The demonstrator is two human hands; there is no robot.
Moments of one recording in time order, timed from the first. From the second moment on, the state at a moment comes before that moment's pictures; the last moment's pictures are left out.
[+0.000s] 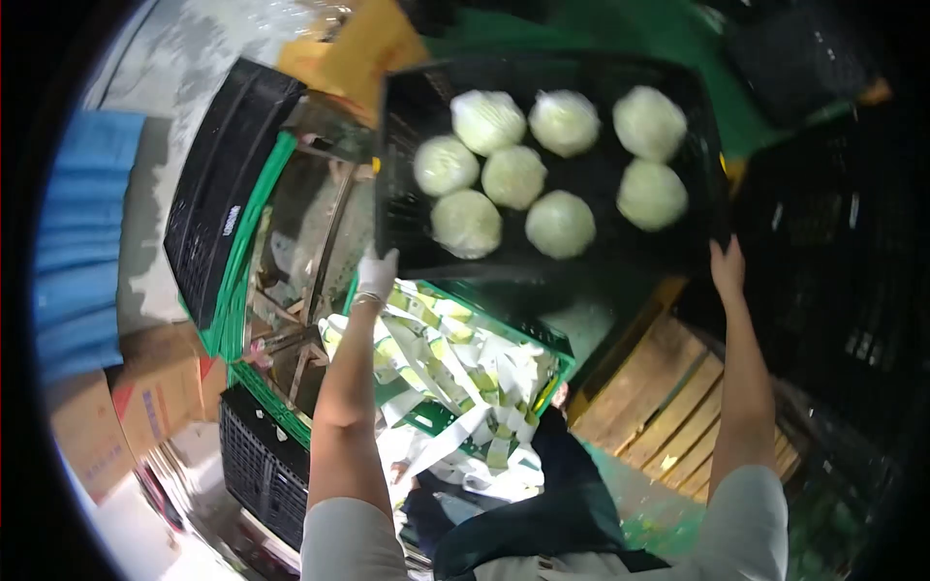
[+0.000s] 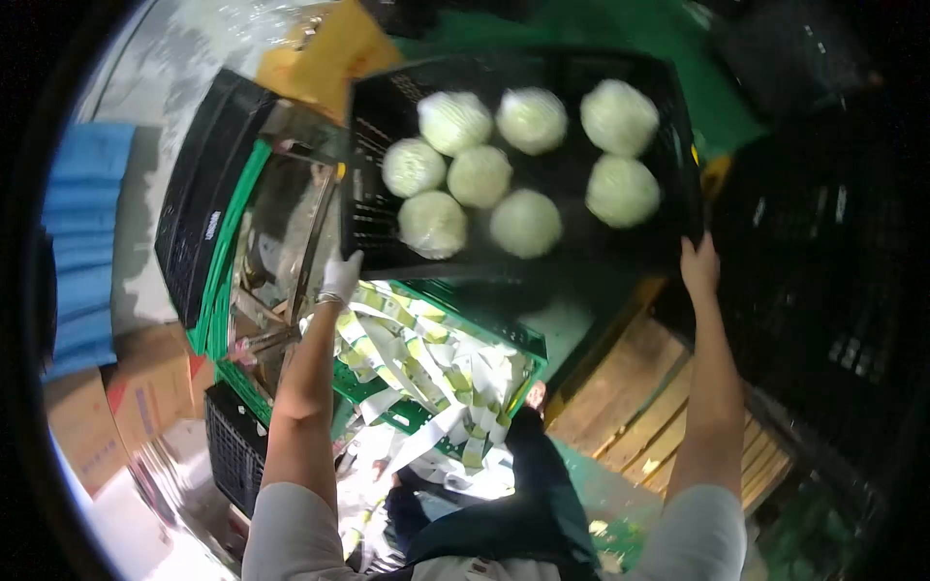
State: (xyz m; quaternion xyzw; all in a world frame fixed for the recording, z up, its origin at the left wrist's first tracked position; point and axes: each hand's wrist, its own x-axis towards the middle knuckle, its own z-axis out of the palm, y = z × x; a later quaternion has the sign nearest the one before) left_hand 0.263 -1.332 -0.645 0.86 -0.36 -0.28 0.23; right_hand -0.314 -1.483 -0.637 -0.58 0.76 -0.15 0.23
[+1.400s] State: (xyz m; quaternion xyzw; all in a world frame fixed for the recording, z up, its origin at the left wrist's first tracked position) left_hand 0.533 -0.583 -0.466 0.89 -0.41 -0.15 0.13; right_hand 0.581 -0.817 -0.328 -0.96 -0.03 0.05 0.28
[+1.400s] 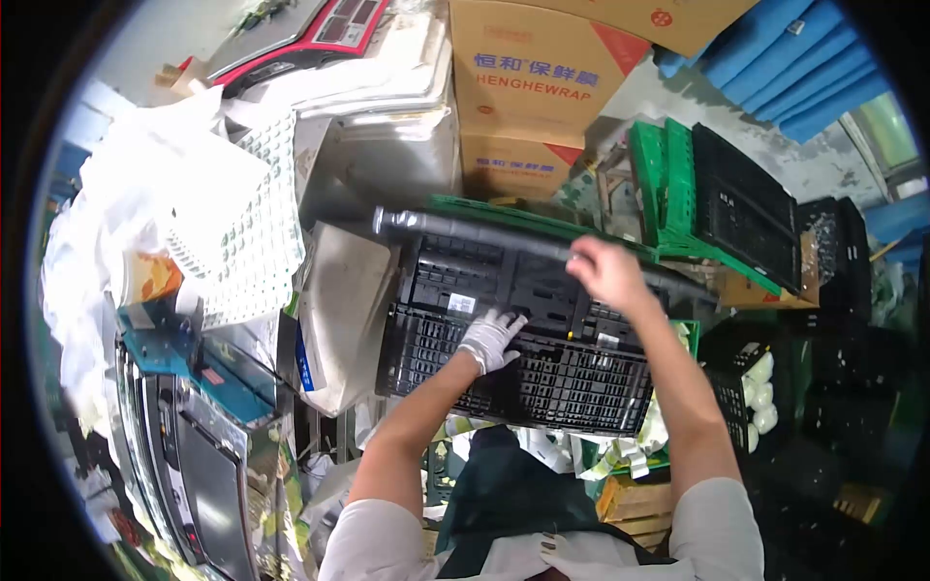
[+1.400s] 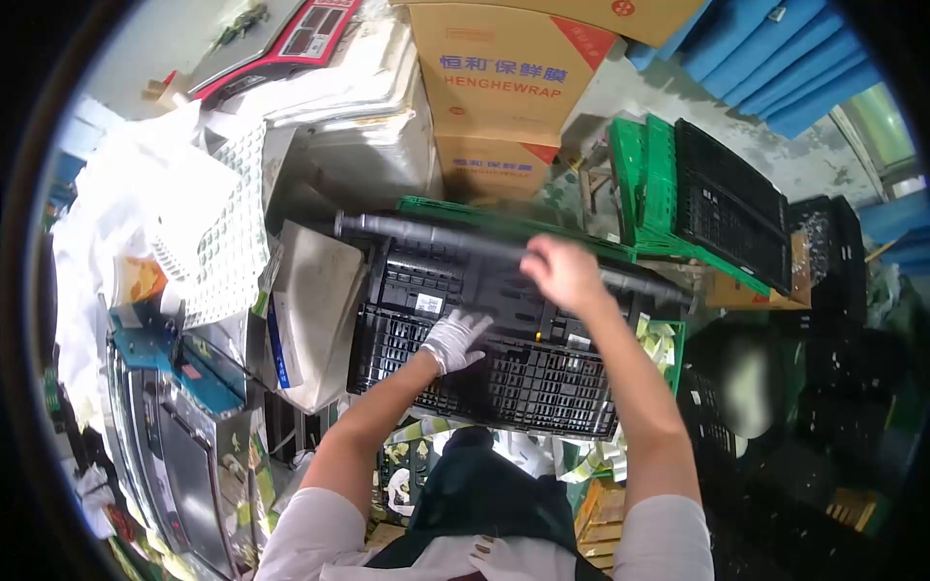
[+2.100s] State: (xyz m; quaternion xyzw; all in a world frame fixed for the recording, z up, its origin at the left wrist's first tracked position) left_hand 0.496 -0.545 -0.452 0.70 -0.68 -0.22 -0.02; right_hand 0.422 -0.778 -0.493 -0.92 0.28 0.18 0.20
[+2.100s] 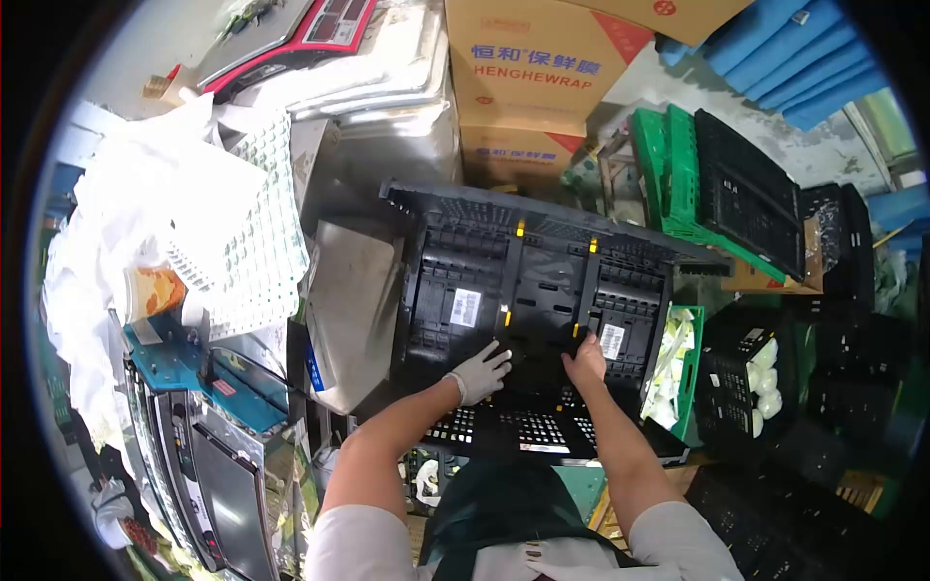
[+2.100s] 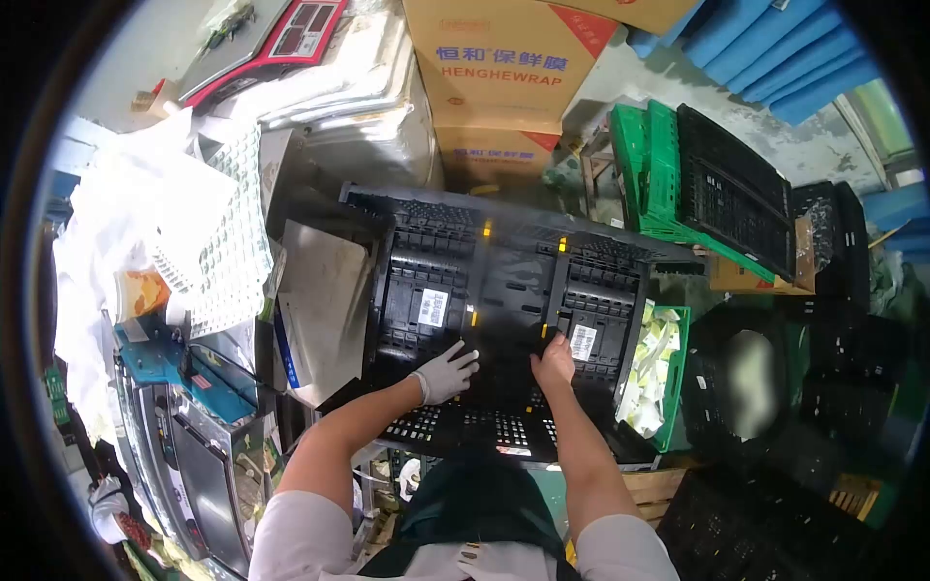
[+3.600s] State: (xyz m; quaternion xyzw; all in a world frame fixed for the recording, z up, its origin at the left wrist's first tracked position) left_hand 0.418 -0.472 -0.244 0.85 -0.48 -0.18 -0.11; right_hand 0.378 -0.678 -0.252 -0.96 -0.26 0.06 -0.03
